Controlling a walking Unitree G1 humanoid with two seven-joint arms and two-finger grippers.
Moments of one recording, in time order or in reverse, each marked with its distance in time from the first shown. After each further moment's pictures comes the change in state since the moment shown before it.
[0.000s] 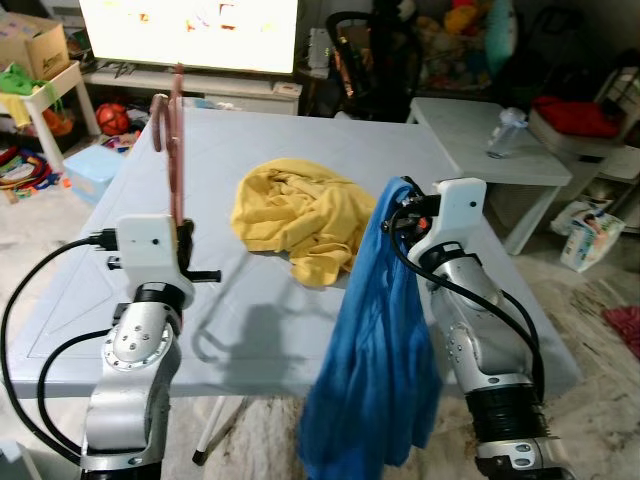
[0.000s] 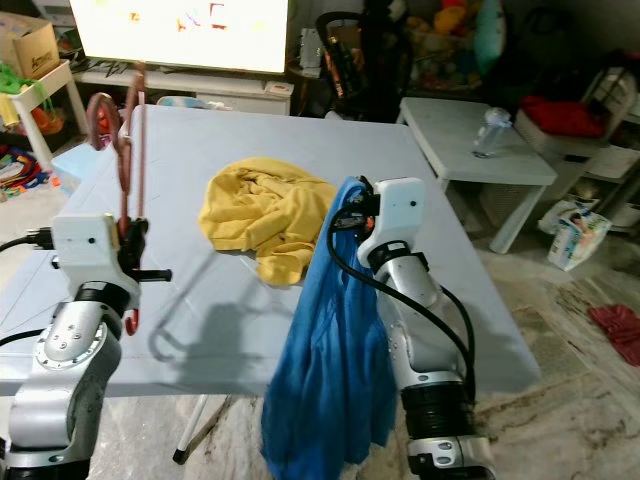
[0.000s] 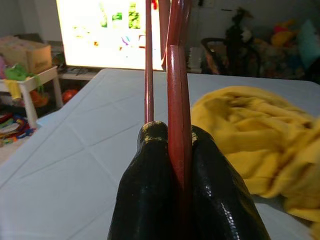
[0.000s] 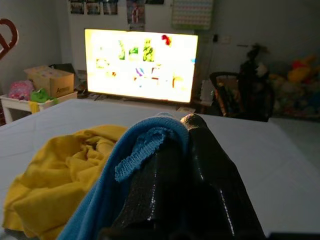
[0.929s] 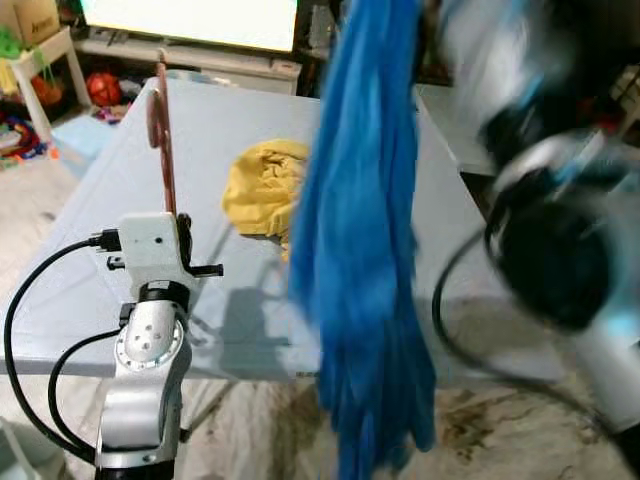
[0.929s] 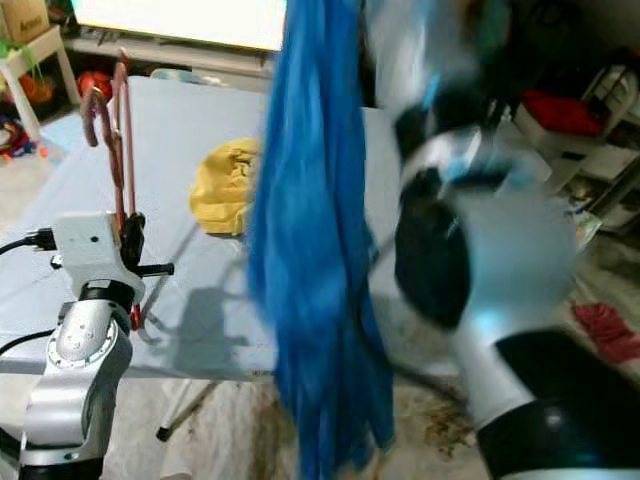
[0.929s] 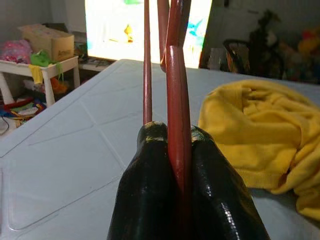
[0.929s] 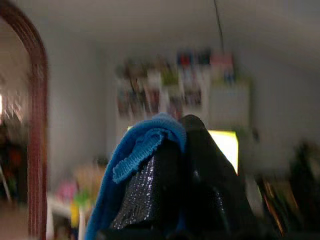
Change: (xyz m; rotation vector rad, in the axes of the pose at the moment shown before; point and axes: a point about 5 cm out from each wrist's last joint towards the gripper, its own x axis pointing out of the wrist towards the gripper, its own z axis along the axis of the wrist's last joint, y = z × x) left arm -0.001 -0.004 0.002 0.002 -0.054 0.092; right arm 0.121 0.035 0.263 0.122 -0.500 0.151
